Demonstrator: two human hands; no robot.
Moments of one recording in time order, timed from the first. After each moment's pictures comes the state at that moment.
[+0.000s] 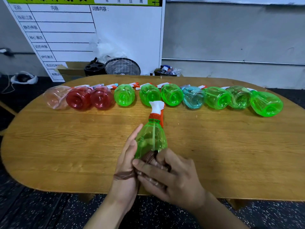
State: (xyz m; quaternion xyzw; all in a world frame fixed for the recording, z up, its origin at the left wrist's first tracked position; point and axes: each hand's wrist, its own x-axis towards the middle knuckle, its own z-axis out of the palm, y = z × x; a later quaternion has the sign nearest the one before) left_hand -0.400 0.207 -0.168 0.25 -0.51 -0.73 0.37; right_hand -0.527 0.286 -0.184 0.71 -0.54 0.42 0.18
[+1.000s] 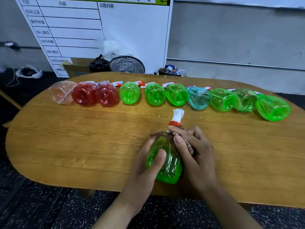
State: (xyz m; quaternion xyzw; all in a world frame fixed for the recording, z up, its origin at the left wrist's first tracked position) left_hand -0.406 0.221 -0.179 0.25 -0.58 -0.71 0.30; right_hand -0.558 0.278 -0.175 0.51 -0.63 0.58 -0.05
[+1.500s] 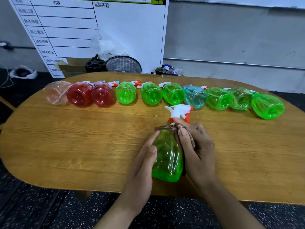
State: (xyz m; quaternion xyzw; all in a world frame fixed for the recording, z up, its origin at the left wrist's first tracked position) left_hand -0.411 0.219 -0.190 0.25 -0.58 -0.70 0.34; right_hand -0.562 0.276 -0.172 0.46 -0.65 0.60 -0.02
